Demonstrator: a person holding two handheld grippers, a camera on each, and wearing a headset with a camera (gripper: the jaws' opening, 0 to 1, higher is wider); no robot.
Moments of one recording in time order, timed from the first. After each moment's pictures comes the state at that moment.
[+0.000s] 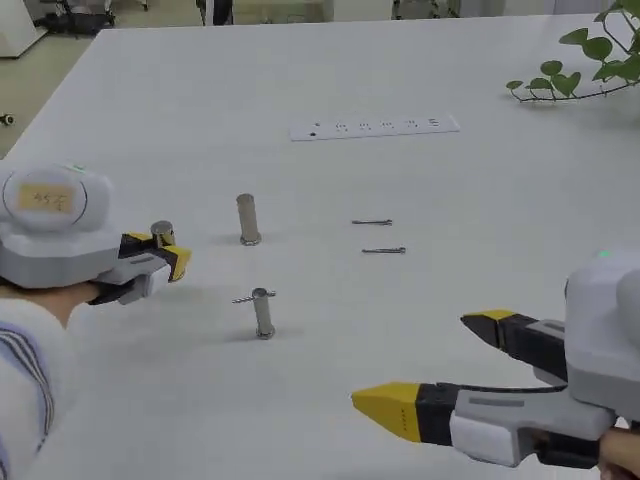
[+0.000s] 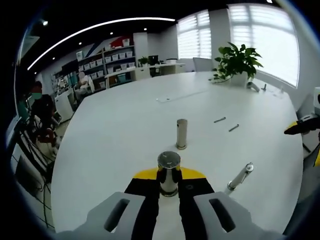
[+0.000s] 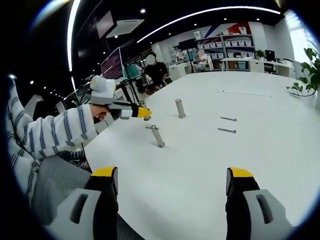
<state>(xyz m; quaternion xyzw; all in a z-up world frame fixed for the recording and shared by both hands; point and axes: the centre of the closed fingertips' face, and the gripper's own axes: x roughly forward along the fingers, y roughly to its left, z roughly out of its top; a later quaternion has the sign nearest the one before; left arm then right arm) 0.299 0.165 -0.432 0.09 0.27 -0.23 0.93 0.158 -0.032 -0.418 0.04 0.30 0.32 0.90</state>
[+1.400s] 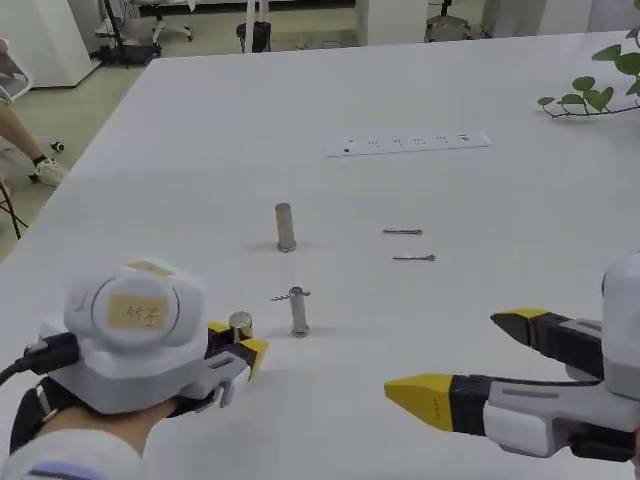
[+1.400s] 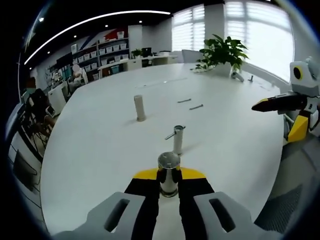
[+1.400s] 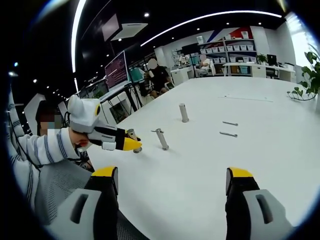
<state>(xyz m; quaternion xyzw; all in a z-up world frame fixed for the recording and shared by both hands) 0.201 0.120 -0.453 0.09 0.31 -0.26 0.91 0.150 -0.030 -0.408 0.04 0.28 0.33 0.90</state>
